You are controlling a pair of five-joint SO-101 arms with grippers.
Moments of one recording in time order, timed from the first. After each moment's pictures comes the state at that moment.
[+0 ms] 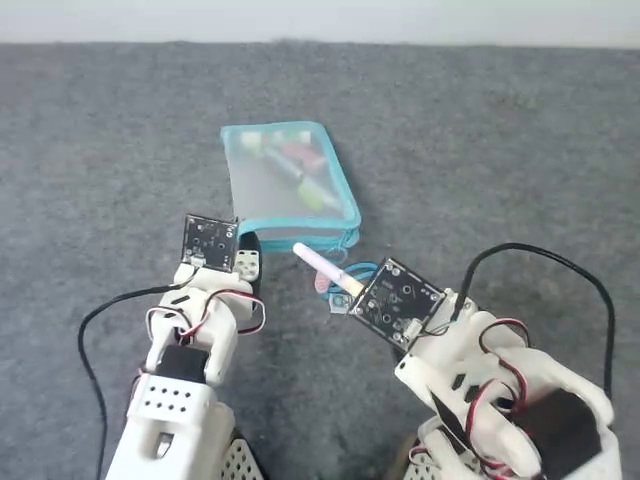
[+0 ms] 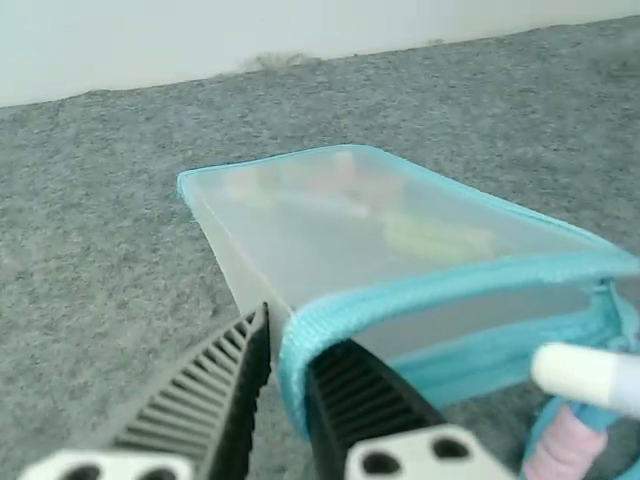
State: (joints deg) left arm 3.5 -67.8 90.2 17.7 1.8; right arm -33.8 -70.0 28.9 99.7 27.0
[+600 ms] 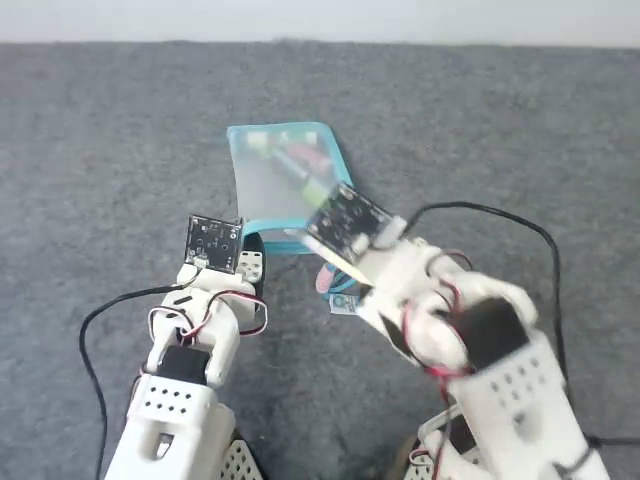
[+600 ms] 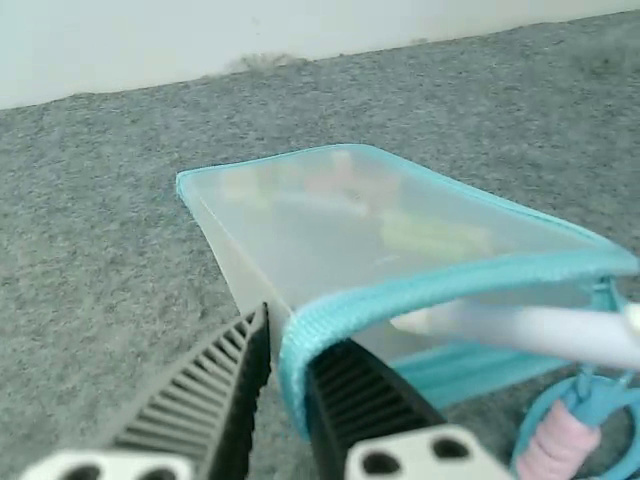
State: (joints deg) left arm 4.6 -67.8 90.2 17.7 1.8; right arm -33.7 -47.7 28.9 84.3 23.8
